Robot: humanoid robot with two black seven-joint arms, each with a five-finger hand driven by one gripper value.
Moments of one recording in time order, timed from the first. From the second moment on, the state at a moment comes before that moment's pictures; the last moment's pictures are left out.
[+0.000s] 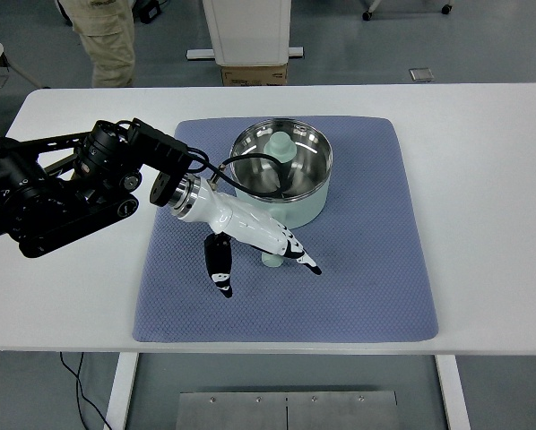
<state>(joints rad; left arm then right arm) -1.21 0.40 -0.17 -1.23 1.72 -0.59 -0.56 0.00 0.00 0.49 0.10 -0.43 -0.02 0.05</state>
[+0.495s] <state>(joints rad) -1.25 0.42 -0.14 -1.24 1.83 -0.59 -0.57 0.00 0.00 0.49 0.10 -0.43 -0.02 0.05</state>
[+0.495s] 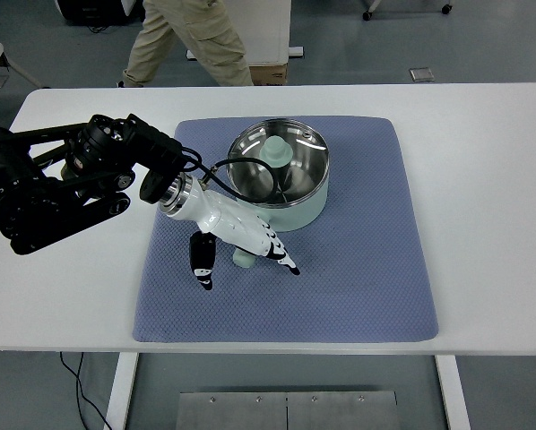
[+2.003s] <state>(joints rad) -1.32 0.44 -0.09 -1.24 2.21 -0.58 -0.61 0.00 0.00 0.49 0.10 -0.43 -0.02 0.06</state>
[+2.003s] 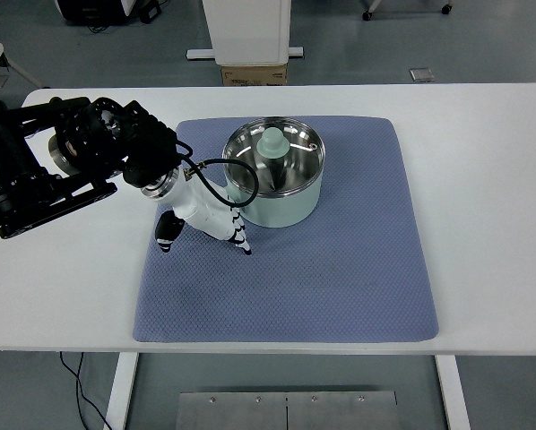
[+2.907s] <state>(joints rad) -1.36 0.48 -0.03 -1.18 2.27 -0.54 -0.61 0.00 0.00 0.49 0.10 -0.43 -0.02 0.05</state>
